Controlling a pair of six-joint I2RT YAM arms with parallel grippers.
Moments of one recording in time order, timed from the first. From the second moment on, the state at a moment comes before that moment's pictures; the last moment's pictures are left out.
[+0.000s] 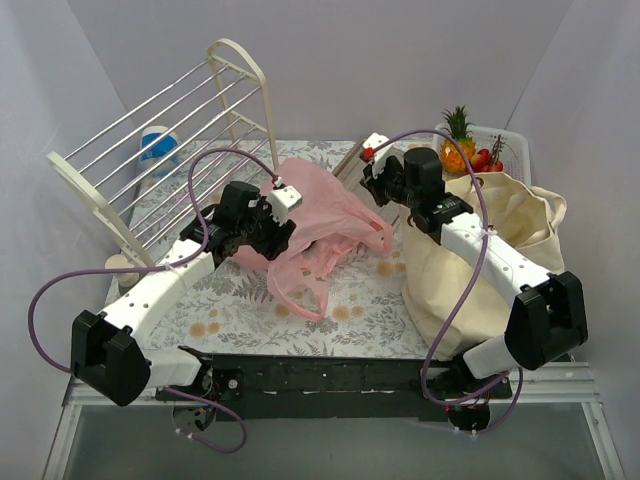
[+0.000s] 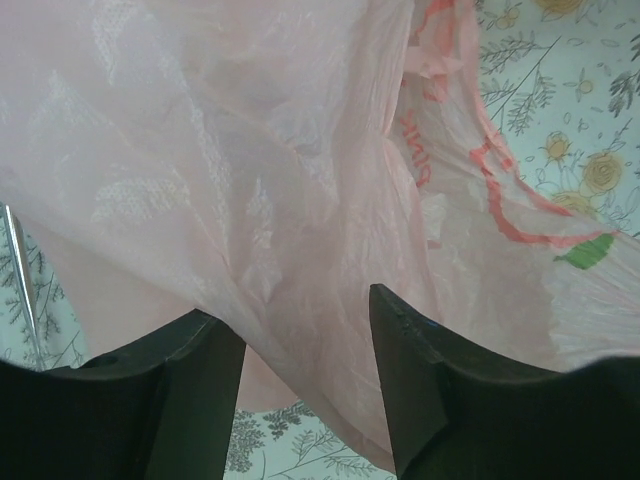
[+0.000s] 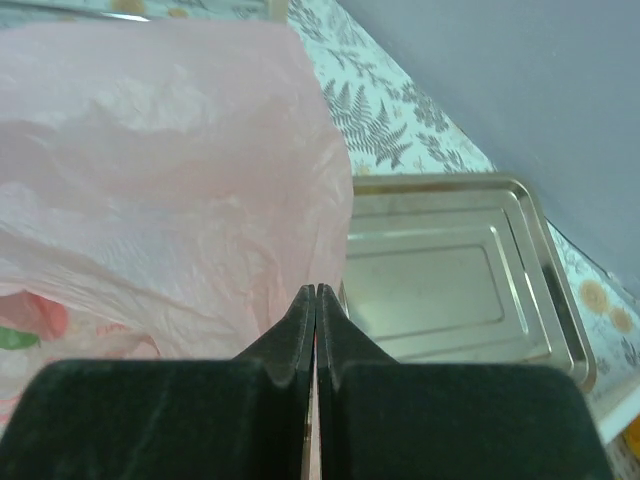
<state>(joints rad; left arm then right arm) -0.50 1.27 1.06 -0.52 0.24 0.28 0.48 1.45 1.14 -0.03 -0.27 -0.32</state>
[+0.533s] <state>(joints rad) -0.50 1.28 1.05 -0.47 0.13 0.26 0.65 1.43 0.99 -0.08 -0.60 -0.39</state>
